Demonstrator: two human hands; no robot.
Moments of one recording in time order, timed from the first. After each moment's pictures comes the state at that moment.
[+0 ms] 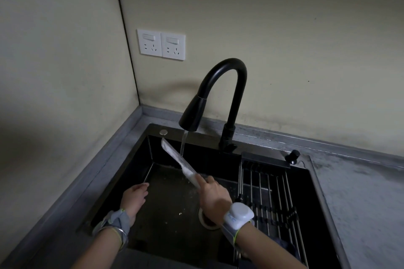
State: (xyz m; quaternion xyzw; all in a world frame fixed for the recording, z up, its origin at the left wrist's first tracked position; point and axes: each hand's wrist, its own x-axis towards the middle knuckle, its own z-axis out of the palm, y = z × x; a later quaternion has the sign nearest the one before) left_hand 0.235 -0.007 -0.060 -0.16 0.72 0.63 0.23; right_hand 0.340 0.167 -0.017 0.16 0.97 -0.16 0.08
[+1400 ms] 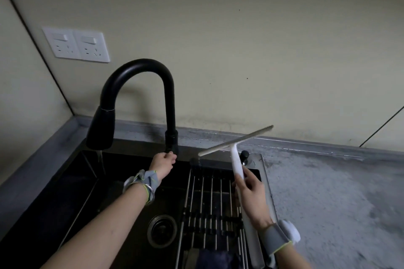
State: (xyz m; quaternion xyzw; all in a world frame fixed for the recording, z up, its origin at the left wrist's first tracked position) left_hand 0.249 0.262 -0.013 0.03 0.76 0.57 0.30; right_hand 0.453 0.385 -0.004 0.36 0.69 -0.58 -0.24
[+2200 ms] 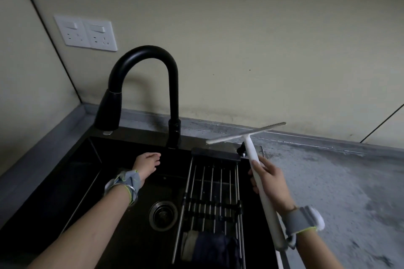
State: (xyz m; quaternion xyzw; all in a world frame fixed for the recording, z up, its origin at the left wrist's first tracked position) left_hand 0.259 0.207 -0.033 -0.02 0.77 0.58 0.27; right_hand 0.483 0.420 0.000 0.34 0.65 -0.64 -0.23
